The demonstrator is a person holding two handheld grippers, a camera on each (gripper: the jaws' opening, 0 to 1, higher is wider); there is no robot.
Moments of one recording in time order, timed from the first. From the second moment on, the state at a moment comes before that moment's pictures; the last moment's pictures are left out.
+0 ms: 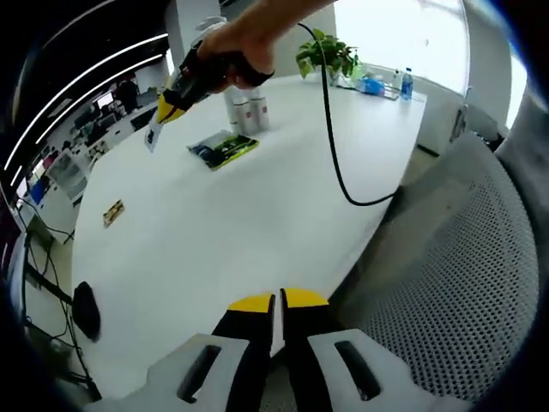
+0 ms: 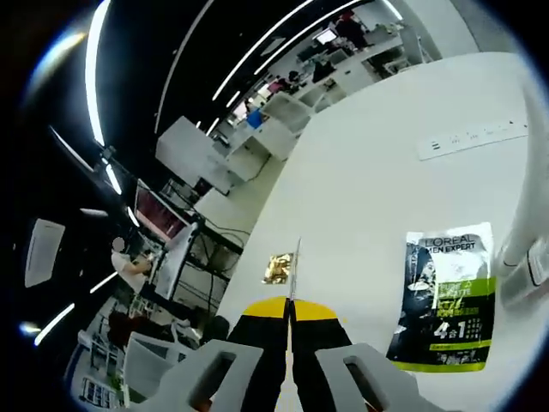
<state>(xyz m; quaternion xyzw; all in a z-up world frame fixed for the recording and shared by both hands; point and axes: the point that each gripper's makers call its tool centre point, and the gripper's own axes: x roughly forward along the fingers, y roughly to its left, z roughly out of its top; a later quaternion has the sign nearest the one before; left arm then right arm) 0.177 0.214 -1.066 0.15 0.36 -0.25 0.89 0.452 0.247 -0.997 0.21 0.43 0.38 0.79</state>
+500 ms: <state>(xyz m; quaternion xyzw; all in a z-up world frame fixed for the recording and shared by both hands) 0.175 0.217 -1.072 0.15 0.37 -0.25 0.88 0.478 0.242 -1.034 0.19 0.46 0.35 0.79</state>
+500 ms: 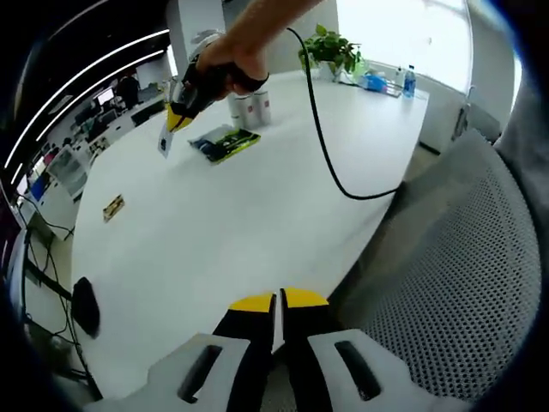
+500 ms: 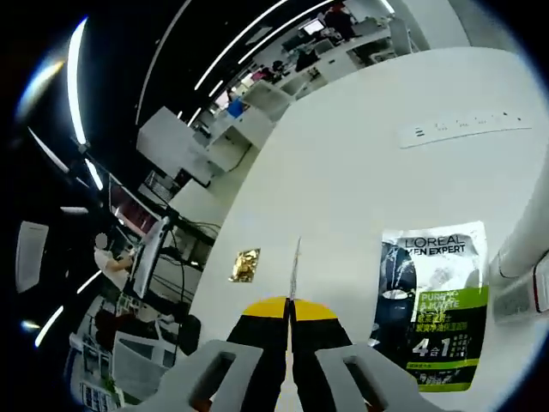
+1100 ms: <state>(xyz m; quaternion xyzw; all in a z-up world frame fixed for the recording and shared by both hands) 0.175 0.223 -1.077 0.14 0.39 -0.23 0.88 0.497 0.231 -1.074 0.20 0.50 0.30 0.79</state>
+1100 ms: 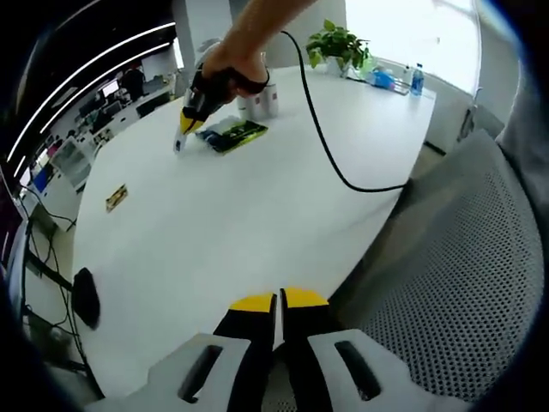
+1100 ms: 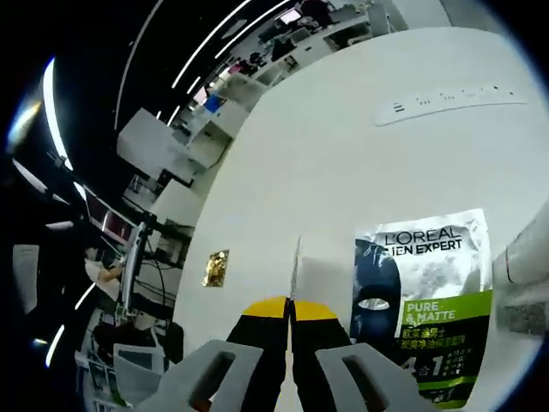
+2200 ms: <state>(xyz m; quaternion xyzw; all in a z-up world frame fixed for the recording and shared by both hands) 0.172 0.227 -1.085 0.14 0.41 -0.23 0.87 0.499 0.226 -1.100 0.11 0.53 0.28 0.80</state>
